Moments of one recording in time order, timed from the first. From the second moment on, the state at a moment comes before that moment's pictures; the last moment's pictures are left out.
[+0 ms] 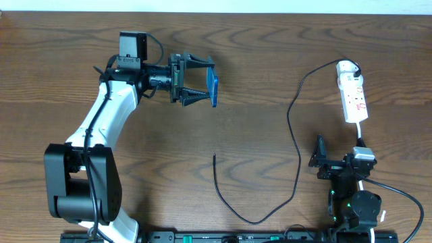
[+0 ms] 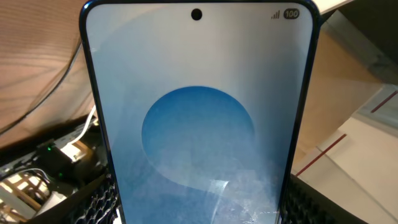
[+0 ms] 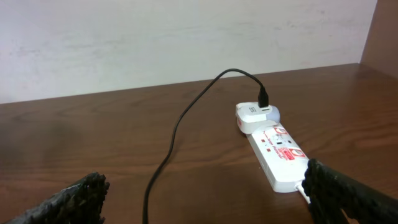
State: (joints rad) left arm -0.08 1.79 1.29 -0.36 1.36 -1.39; right arm -0.02 0.01 0.01 -0.07 0.03 0.08
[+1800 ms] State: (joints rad) left arm -0.07 1.79 1.29 -0.33 1.36 -1.46; right arm -0.02 0.01 0.01 -0.07 0.03 0.08
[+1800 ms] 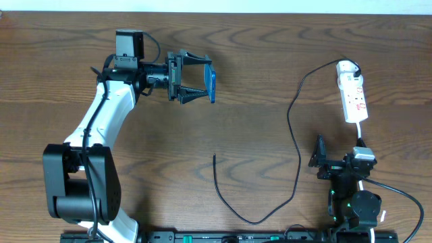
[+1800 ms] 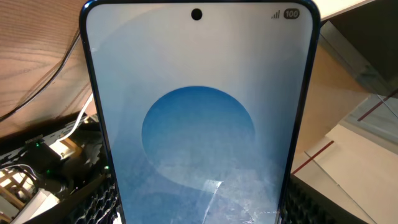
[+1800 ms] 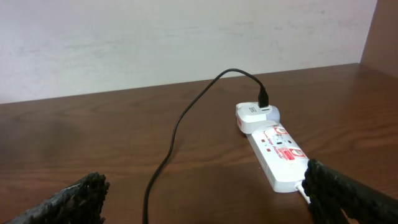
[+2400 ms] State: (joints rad) left arm -0.07 1.79 1.29 -0.33 1.36 -1.46; right arm -0.02 0.01 0.01 -0.07 0.03 0.08
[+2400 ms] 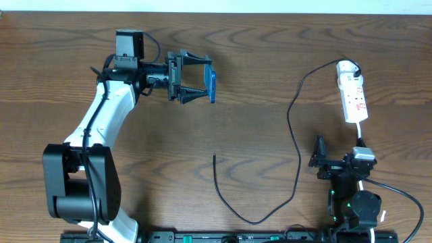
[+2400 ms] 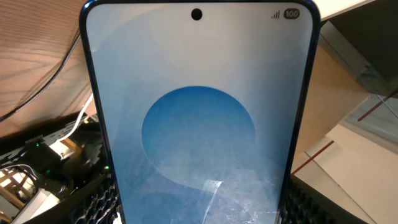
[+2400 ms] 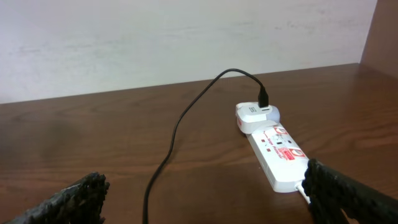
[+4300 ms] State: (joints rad) left arm -0.07 1.79 1.29 -0.37 0.93 -1.29; right arm -0.02 0.01 0.01 -0.07 0.03 0.08
